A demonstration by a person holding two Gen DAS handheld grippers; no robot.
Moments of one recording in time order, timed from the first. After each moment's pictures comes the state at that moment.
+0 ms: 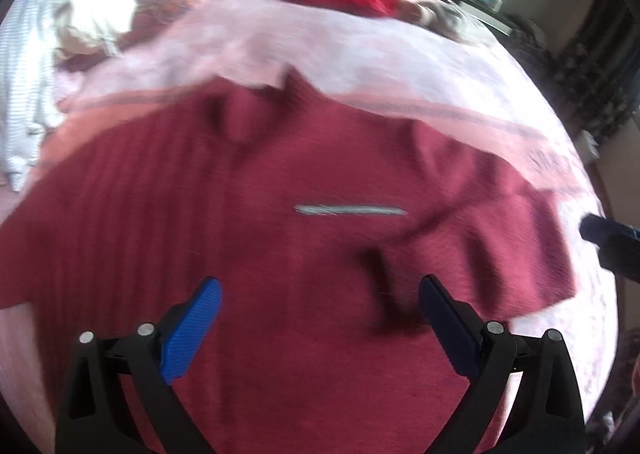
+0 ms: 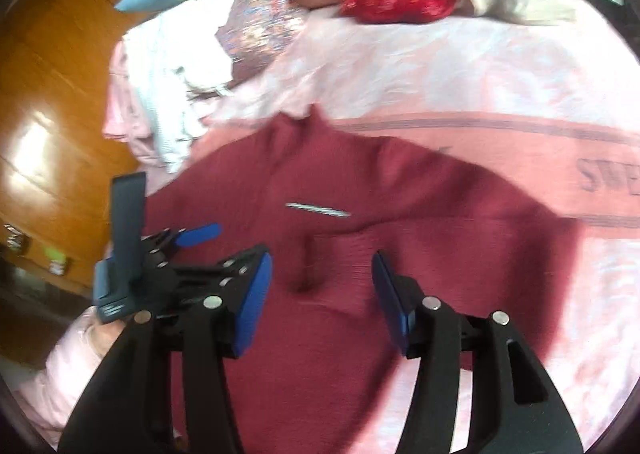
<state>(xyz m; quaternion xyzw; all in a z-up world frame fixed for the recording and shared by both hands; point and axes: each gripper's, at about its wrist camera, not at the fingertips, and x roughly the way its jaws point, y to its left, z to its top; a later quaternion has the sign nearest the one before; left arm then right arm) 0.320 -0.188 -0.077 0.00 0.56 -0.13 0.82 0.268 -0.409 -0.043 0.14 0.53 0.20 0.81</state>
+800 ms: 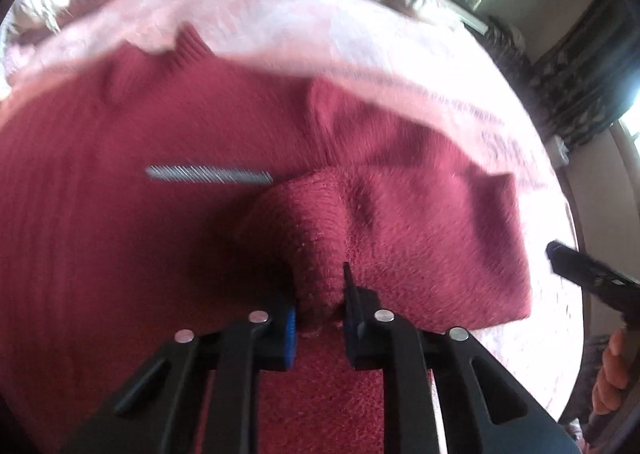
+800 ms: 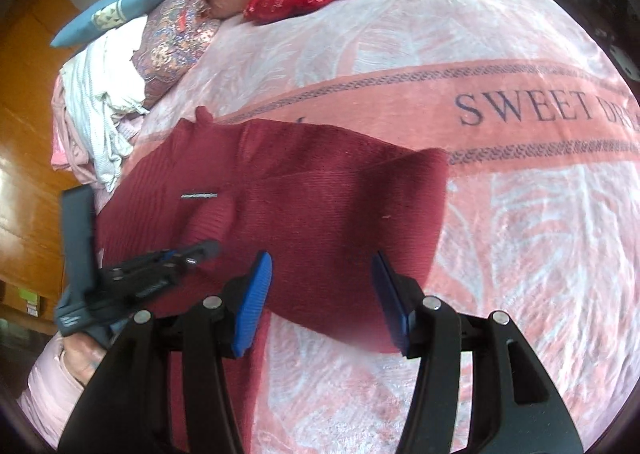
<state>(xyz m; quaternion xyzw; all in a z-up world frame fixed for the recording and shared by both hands) 0.307 -0.248 -0.097 -0.05 0.57 -0.16 0.81 0.246 -0.497 -0.087 0.16 0.54 0.10 0.82</state>
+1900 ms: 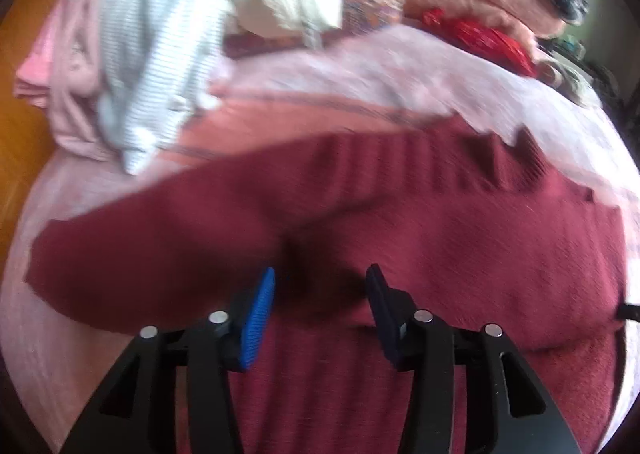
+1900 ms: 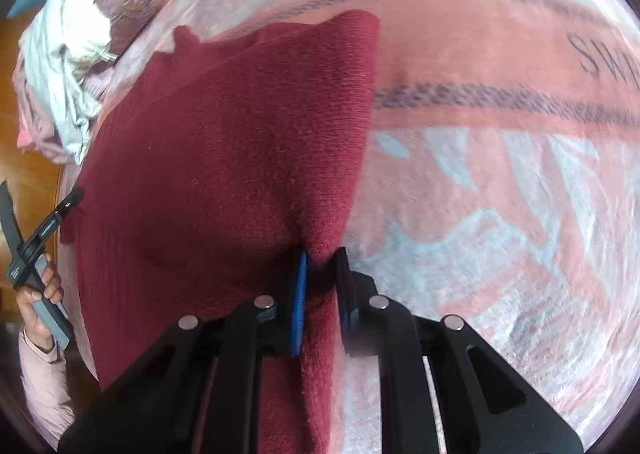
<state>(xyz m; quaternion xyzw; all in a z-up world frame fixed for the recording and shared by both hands) 0.348 0.014 -0.082 0.02 0.50 0.04 0.87 0.294 -0.401 -0.153 0.15 0.64 0.09 0.75</state>
